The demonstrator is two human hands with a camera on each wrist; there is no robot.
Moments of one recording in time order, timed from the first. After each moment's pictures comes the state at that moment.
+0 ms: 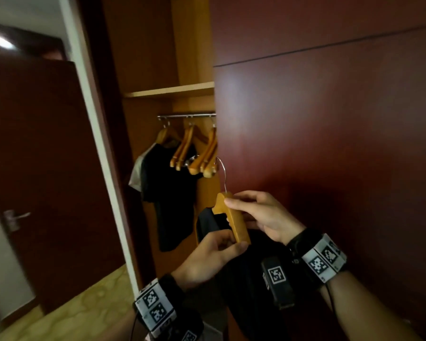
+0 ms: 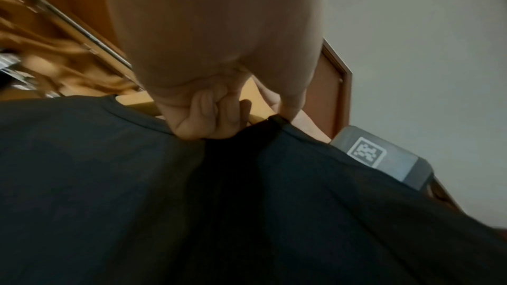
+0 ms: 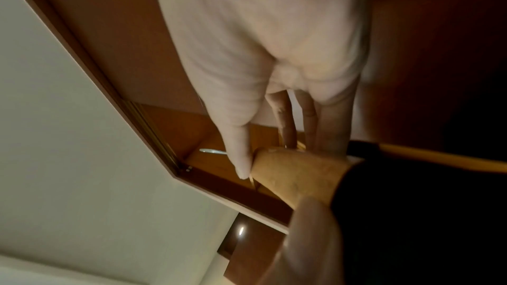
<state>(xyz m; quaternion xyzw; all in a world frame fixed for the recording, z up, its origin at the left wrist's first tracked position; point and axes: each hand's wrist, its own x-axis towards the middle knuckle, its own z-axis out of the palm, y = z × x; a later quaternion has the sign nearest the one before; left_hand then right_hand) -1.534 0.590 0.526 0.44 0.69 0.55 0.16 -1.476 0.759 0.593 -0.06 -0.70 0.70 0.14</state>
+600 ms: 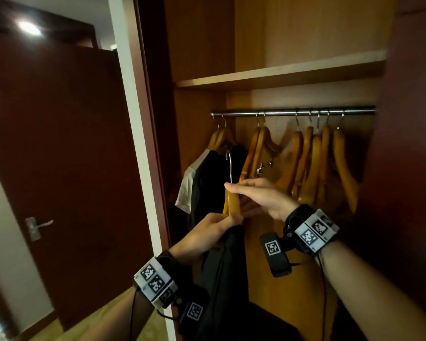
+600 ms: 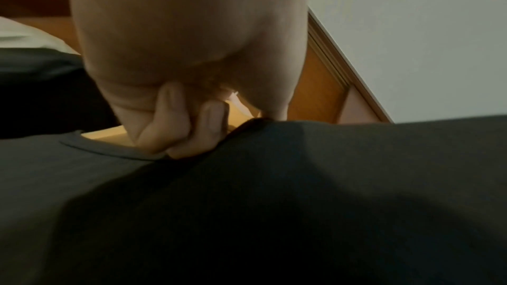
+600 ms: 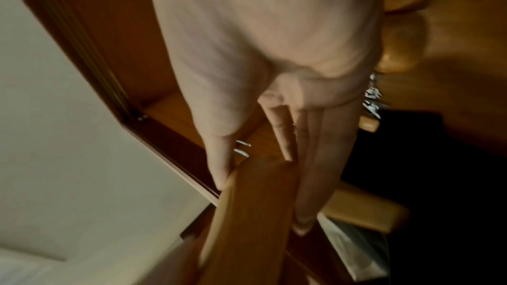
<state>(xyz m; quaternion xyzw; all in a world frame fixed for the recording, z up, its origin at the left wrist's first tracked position) -1.891 0.488 0.574 0.34 0.74 0.55 0.19 -1.862 0.668 0.625 -0.05 -0.77 0.63 0.08</state>
